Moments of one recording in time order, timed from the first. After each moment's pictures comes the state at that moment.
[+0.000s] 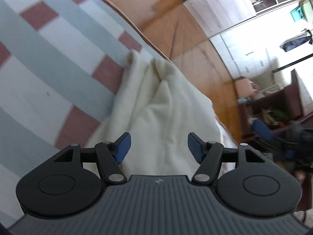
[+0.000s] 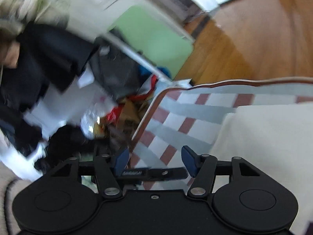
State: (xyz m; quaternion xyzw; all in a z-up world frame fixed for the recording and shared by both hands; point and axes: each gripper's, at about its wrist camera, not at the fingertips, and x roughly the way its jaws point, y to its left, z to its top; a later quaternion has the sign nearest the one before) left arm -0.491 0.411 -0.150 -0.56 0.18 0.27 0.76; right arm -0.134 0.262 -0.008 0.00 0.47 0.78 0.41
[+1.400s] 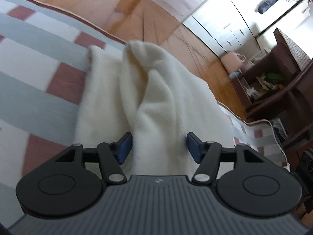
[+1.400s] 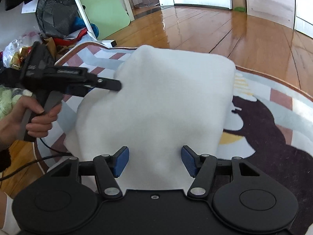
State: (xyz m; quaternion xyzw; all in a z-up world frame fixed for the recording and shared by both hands) left arm -0.418 0.406 -0.171 -0.45 0.22 0.20 0.84; right arm -0.172 0.145 -0.077 -0.23 0.36 0.70 0.58
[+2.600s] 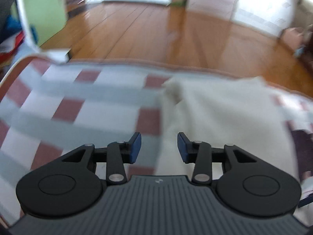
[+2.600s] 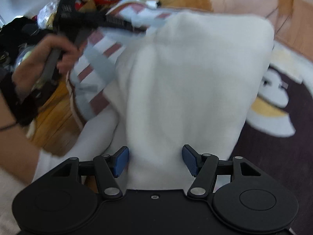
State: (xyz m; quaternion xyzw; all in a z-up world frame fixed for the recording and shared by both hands) left arm -0.441 0.382 -0.062 -0.25 0.30 0.41 0.82; right arm -0.193 0.141 -0.084 -0.31 0.43 0.74 0.41
